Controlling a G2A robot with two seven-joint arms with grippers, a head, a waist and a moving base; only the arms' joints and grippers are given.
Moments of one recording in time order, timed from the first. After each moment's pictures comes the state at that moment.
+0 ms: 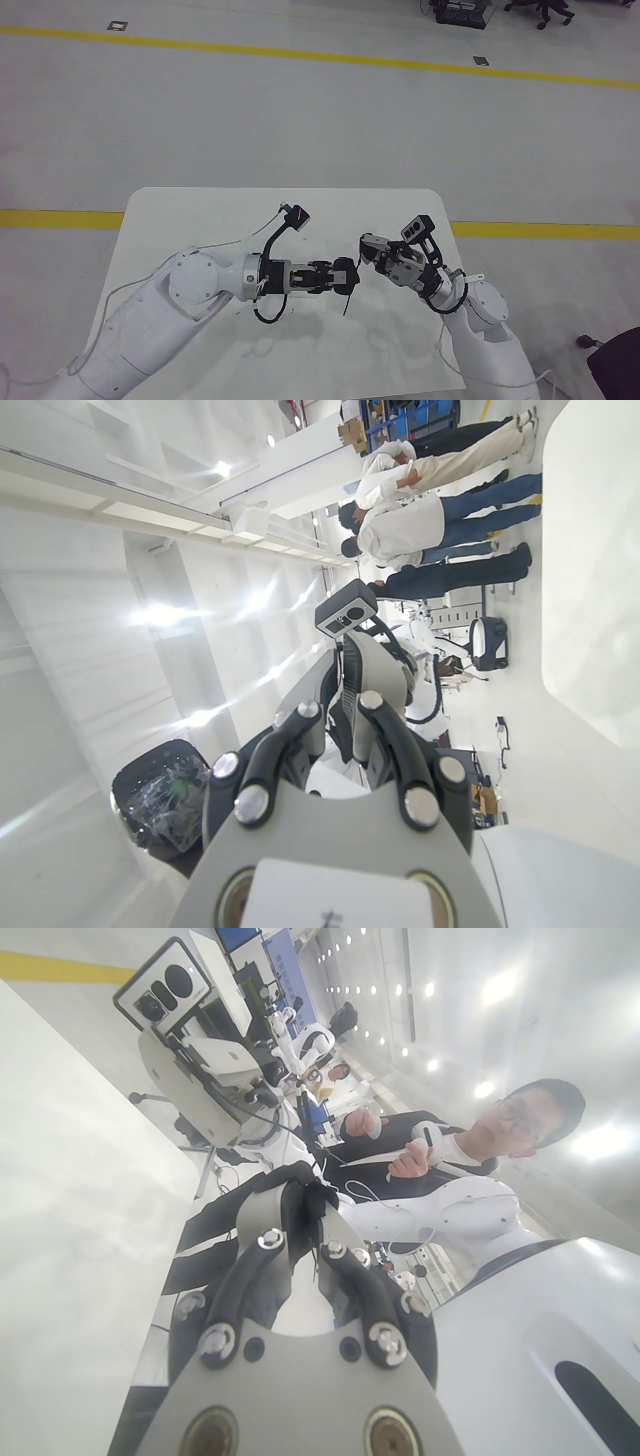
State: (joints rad) left arm 1.14 -1.22 -0.87 -1.70 -0.29 -0.30 -0.86; right arm -1.63 -1.05 1.54 -1.79 0.82 0.11 0.93
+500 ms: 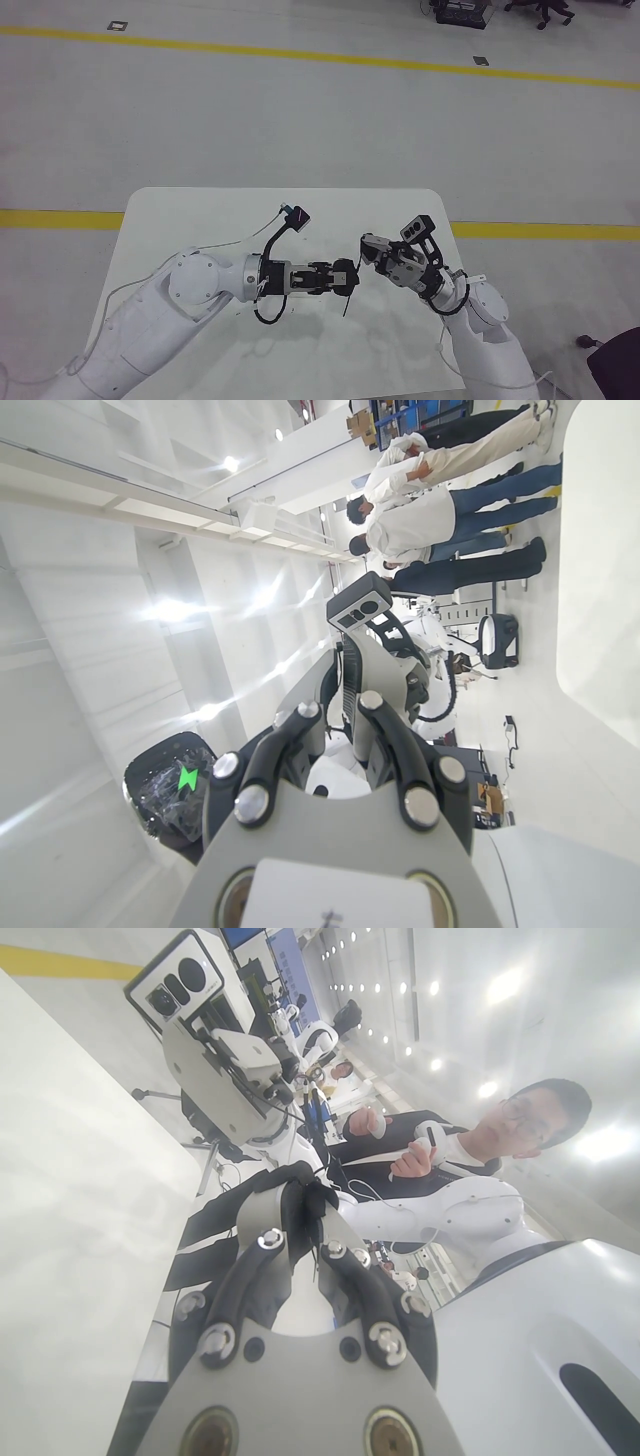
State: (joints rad) left arm 1.14 -1.21 -0.86 -1.70 -0.29 -0.29 -0.85; right arm -1.63 -1.05 1.54 -1.80 0.85 0.11 0.94
